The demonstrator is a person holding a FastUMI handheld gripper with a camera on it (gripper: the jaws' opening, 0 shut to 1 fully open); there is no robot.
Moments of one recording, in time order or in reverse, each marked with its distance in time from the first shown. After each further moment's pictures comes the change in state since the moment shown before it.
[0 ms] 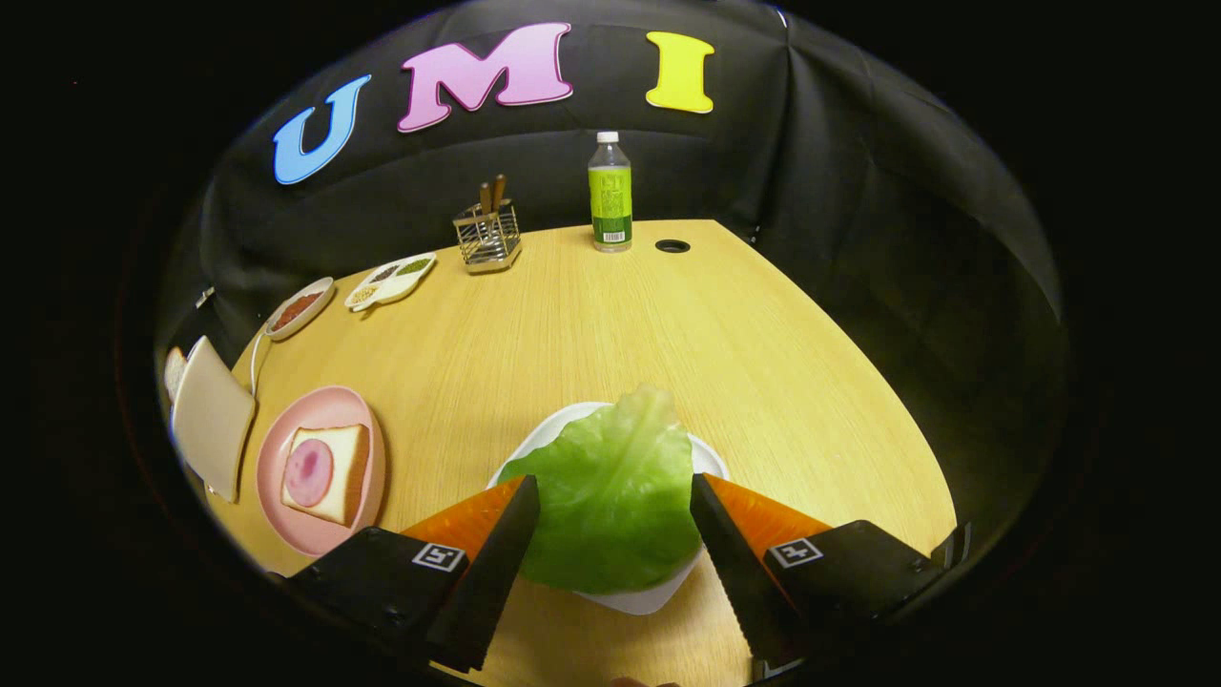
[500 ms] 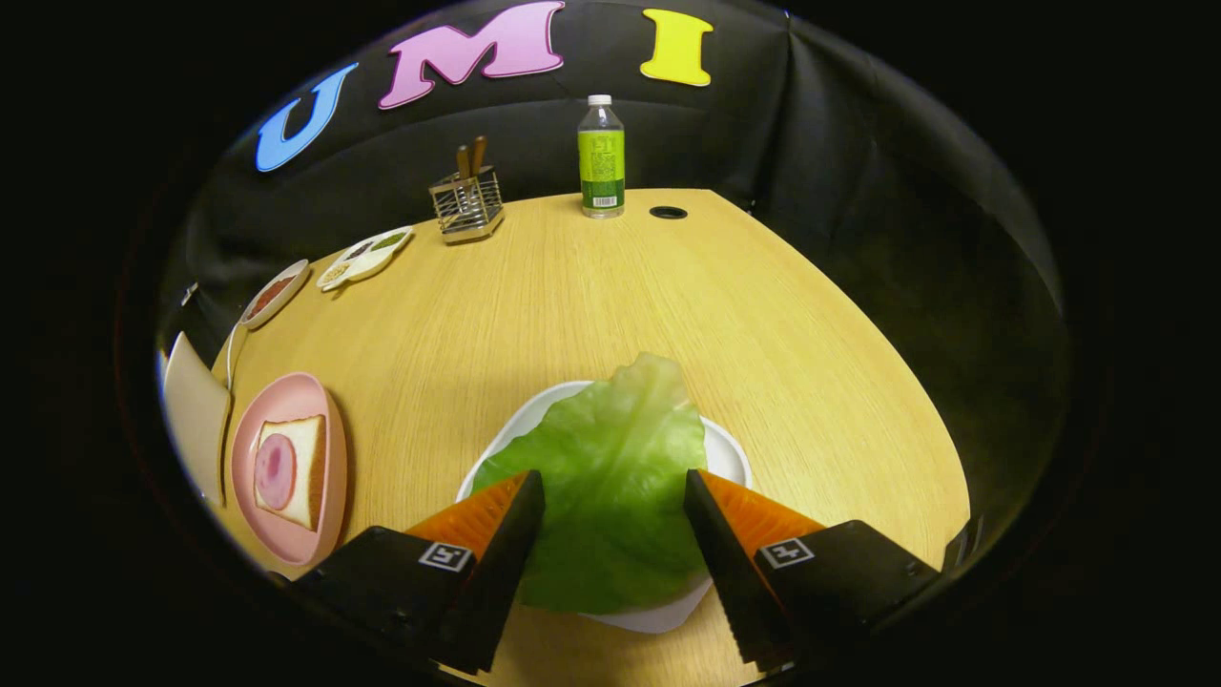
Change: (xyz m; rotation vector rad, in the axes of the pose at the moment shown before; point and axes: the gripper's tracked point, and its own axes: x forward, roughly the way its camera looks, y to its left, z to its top) arm 0.023 0.000 -0.015 0.016 0.081 -0.025
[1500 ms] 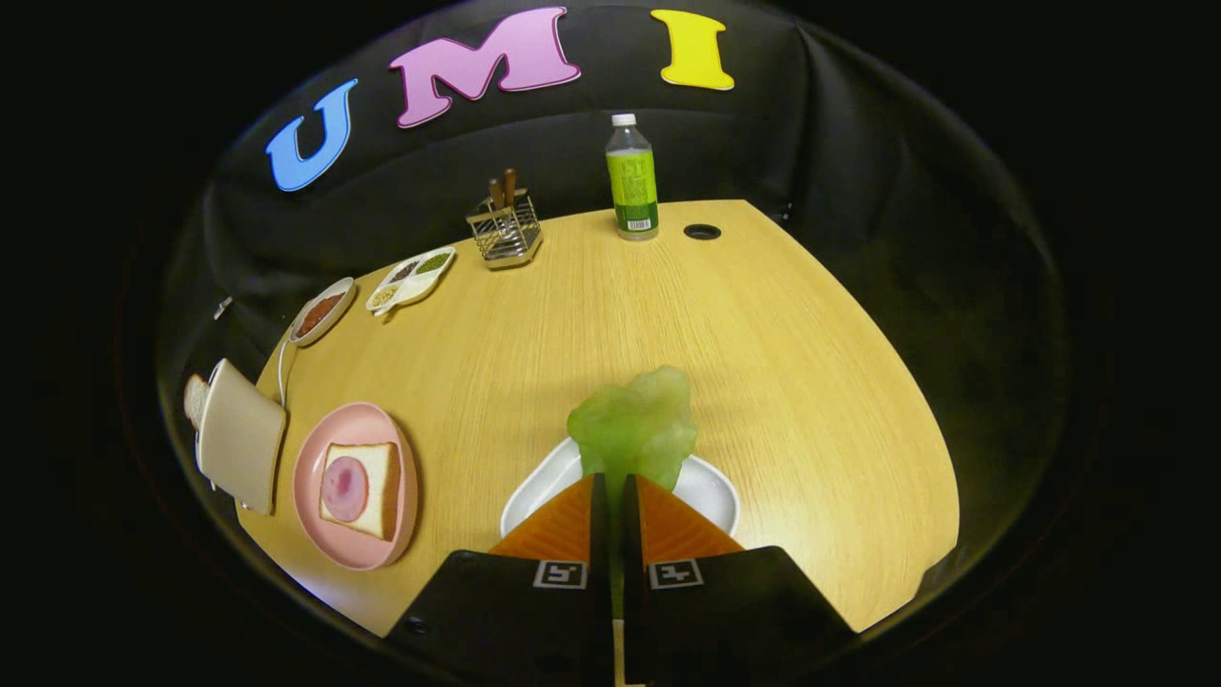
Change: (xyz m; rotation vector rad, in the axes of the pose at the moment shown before) arm -0.041 0.012 0.051 0.012 0.006 0.135
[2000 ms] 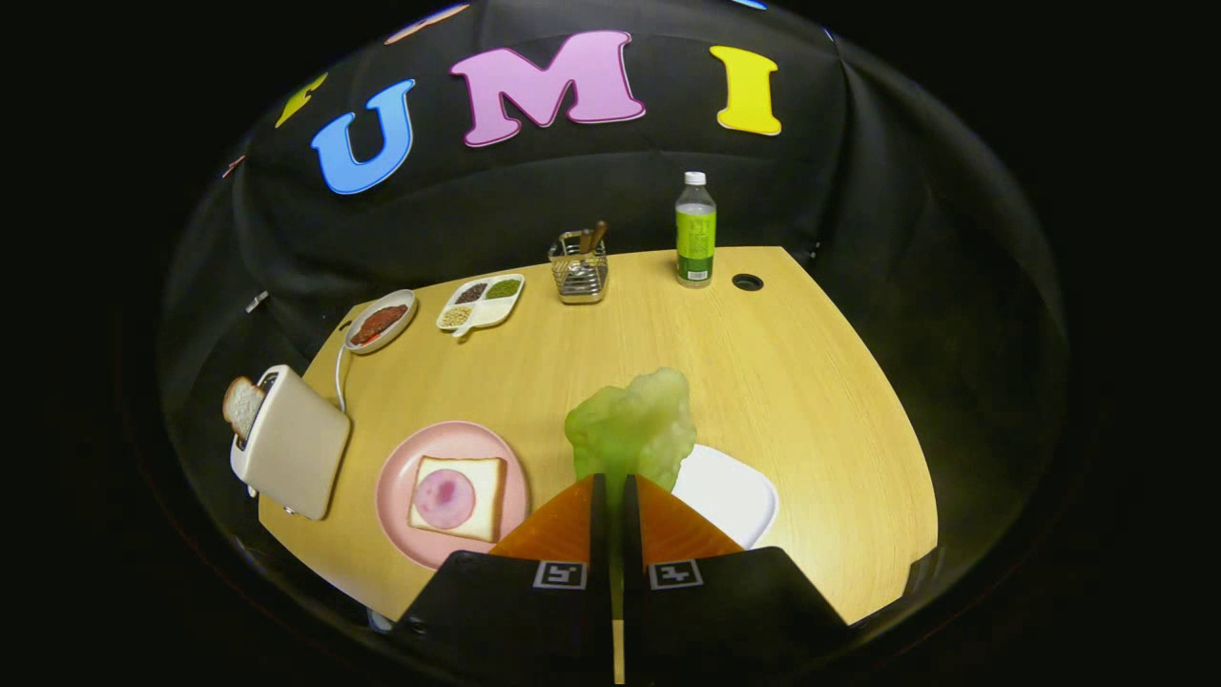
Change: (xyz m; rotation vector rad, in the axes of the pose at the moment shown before) arm -0.070 0.088 0.032 -0.058 -0.045 0.074
